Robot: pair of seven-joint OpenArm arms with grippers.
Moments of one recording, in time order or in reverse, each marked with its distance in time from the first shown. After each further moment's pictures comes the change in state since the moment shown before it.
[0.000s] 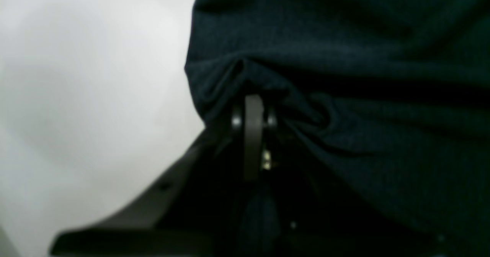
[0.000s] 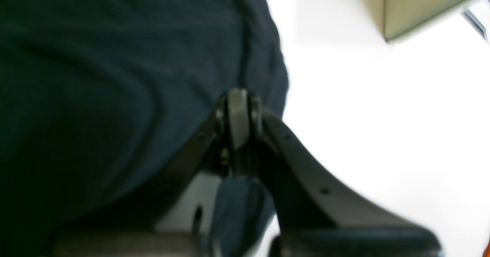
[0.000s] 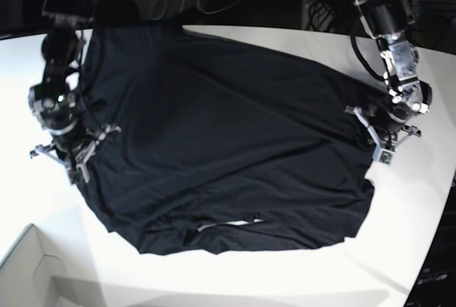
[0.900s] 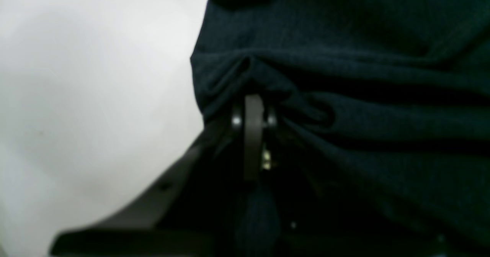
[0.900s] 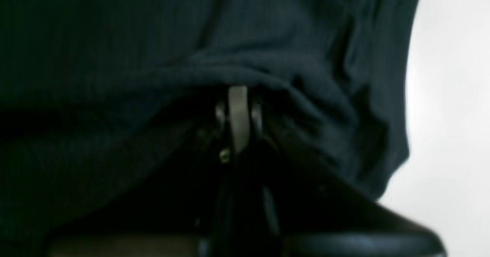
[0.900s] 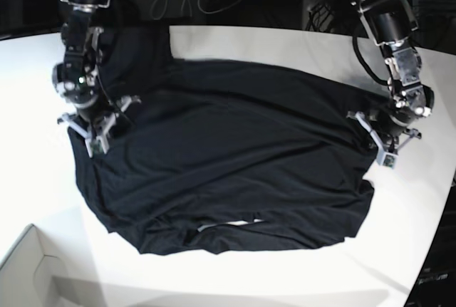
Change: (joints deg) left arm -1.4 -0.9 -0.6 -3.1 -1.5 0.0 -1.5; right arm 0.4 -2.5 0.2 -20.1 2.0 -0.6 9.1
